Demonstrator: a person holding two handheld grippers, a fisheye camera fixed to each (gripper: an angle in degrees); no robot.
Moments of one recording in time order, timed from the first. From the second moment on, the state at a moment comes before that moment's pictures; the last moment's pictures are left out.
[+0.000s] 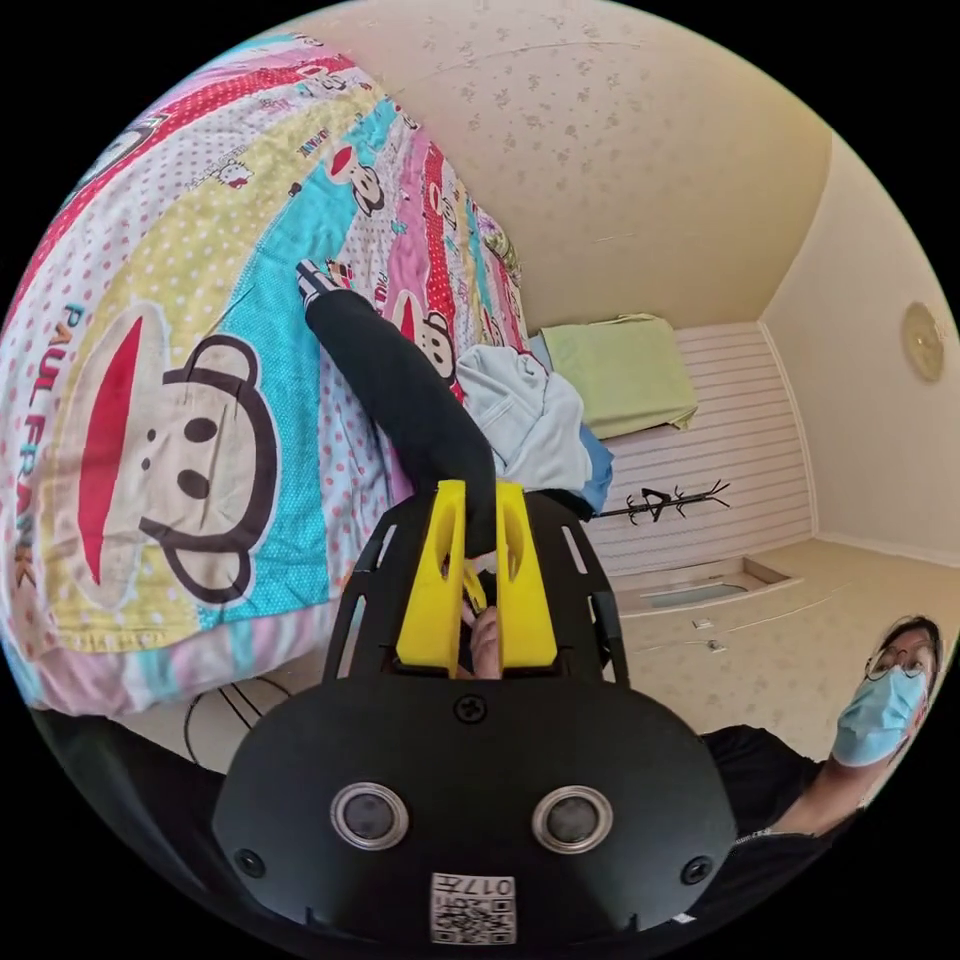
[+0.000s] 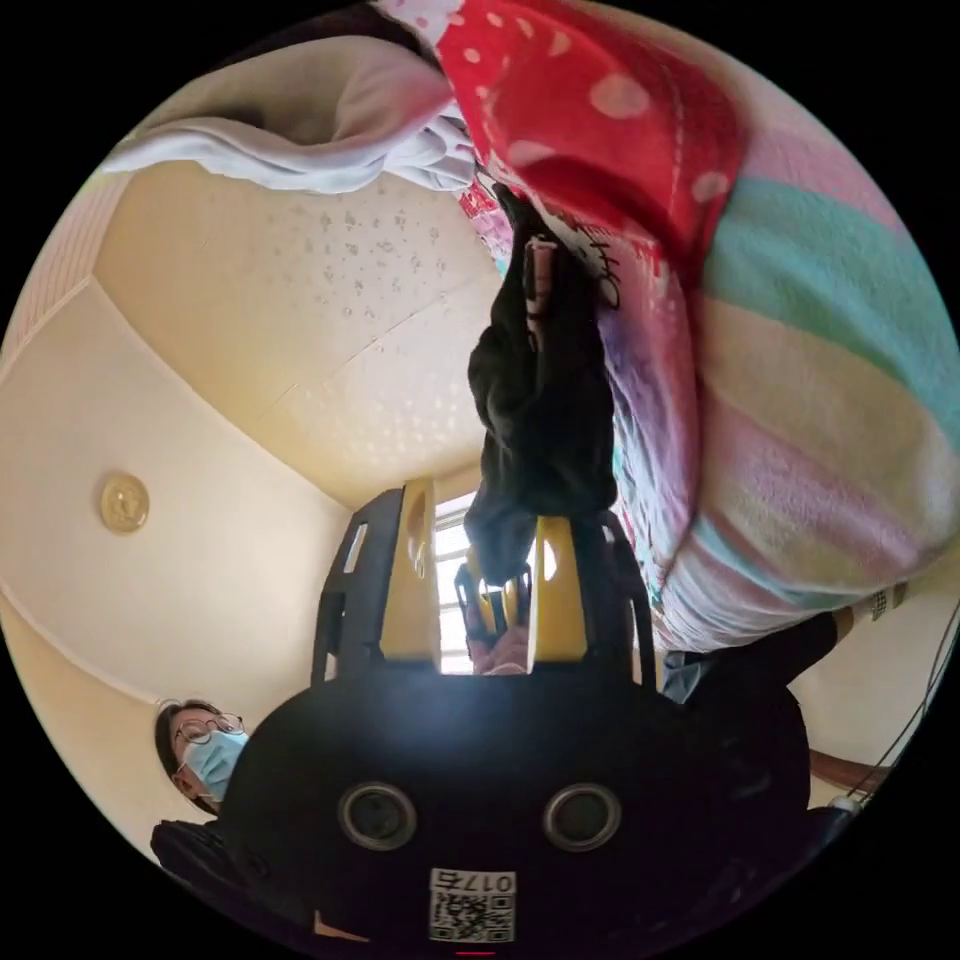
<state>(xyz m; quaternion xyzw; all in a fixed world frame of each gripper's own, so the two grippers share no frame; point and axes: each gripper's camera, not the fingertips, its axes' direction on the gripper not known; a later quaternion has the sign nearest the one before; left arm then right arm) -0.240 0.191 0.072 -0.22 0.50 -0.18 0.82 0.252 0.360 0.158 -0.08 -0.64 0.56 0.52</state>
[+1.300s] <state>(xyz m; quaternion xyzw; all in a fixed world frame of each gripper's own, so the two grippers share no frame) -0.597 0.288 -0.035 -0.10 0.23 -0.28 0.93 -0.255 0.145 0.127 -0.21 -0.55 -0.28 0.76</state>
